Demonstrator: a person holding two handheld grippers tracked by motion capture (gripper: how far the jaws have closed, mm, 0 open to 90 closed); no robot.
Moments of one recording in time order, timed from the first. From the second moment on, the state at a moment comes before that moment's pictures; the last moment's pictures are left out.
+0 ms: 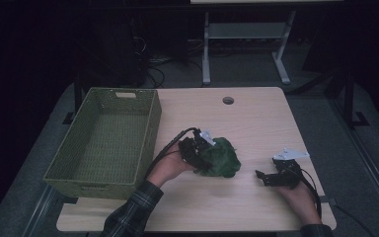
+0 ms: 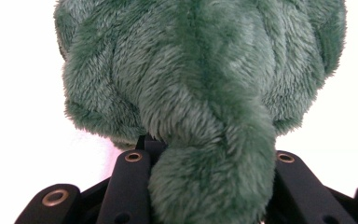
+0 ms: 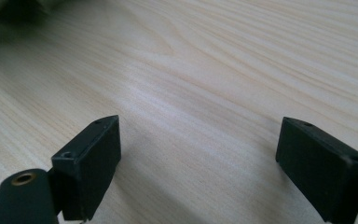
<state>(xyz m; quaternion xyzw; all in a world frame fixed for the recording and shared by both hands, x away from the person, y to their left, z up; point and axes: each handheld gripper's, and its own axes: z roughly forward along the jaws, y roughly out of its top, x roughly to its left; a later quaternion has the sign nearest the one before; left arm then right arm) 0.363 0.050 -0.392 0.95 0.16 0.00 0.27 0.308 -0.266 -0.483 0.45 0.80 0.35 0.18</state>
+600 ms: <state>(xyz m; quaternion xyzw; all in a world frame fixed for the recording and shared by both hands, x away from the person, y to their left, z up) 0.363 0.079 -0.341 0.94 0.19 0.03 0.28 0.308 -0.266 -0.483 0.45 0.80 0.35 0.18</state>
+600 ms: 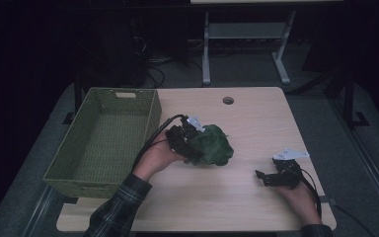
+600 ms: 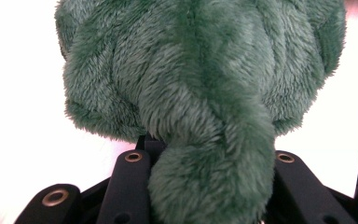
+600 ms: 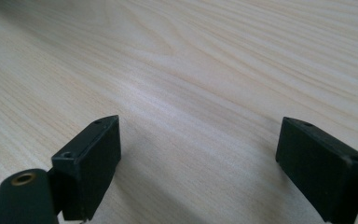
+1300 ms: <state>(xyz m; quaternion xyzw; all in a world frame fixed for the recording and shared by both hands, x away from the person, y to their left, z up) 0.367 0.137 -0.302 0.93 0.23 0.07 0.28 0.308 -0.266 -0.483 0.45 0.80 0.35 0.18</state>
